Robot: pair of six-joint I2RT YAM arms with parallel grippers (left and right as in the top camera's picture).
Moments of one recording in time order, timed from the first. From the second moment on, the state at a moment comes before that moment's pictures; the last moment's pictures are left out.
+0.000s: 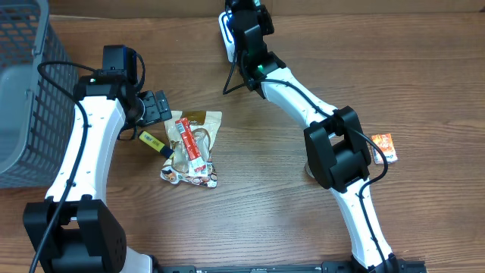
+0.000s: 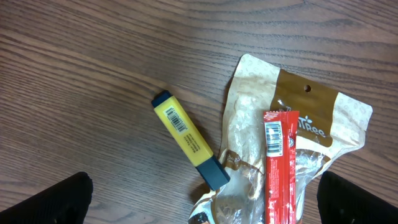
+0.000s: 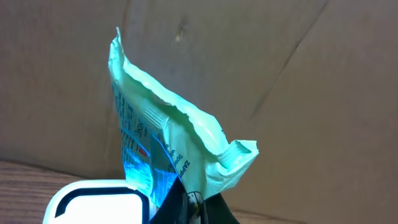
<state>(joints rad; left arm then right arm) 0.02 1.69 1.41 -1.03 -0.06 -0.33 0.51 2.46 2.03 0.20 0.58 -0.19</state>
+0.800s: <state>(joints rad) 0.02 1.69 1.41 -1.03 -0.06 -0.33 0.55 2.47 2.03 0.05 0.57 -0.08</state>
